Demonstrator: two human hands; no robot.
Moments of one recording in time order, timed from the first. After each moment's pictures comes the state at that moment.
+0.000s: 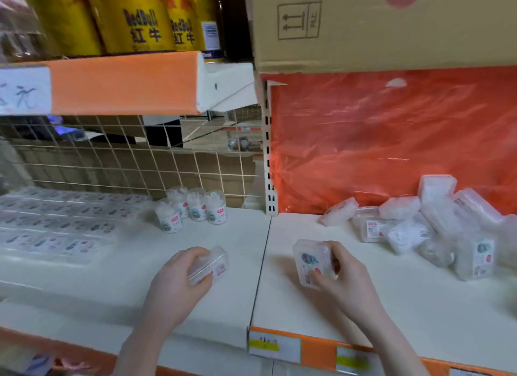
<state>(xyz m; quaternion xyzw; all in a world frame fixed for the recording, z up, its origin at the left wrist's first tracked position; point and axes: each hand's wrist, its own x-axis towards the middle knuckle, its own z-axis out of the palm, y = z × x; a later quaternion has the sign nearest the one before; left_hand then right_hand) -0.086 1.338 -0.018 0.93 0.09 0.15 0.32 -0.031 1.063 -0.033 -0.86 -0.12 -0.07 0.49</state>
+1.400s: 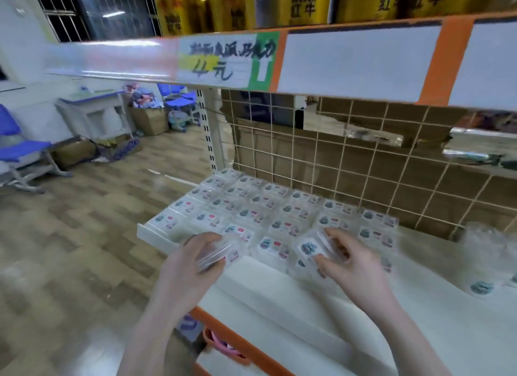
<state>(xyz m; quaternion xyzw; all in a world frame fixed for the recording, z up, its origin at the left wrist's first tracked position) -0.154 1.859 0.001 0.90 0.22 0.20 0.33 -0.015 1.628 -0.003 -0.87 -0.25 0.00 0.42</state>
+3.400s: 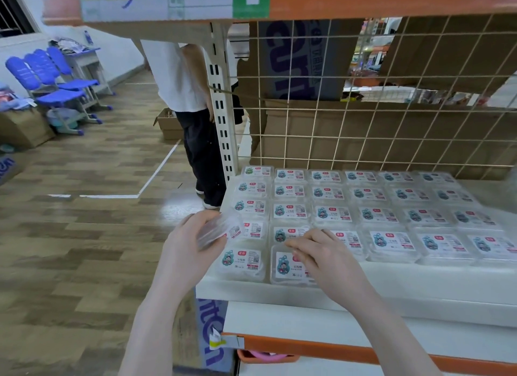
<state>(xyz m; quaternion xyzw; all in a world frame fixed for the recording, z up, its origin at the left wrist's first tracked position) -0.083 2.141 -0.015 0.91 0.04 0.13 0.38 -0.050 1.904 -0.059 -0.92 -0.26 -0.19 0.23</state>
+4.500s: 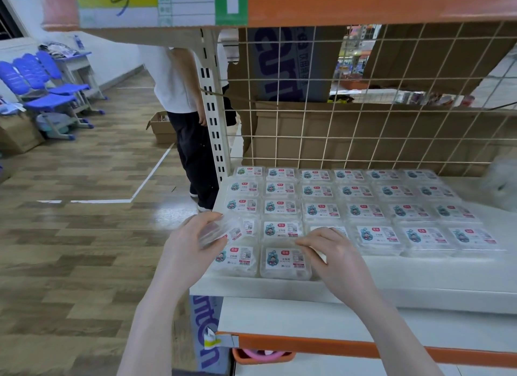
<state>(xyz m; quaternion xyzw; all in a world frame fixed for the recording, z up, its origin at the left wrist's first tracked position) -0.083 2.135 -0.019 0.91 0.04 0.11 0.39 -0.060 1.879 -0.066 -0.89 -0.24 -0.25 0.29</state>
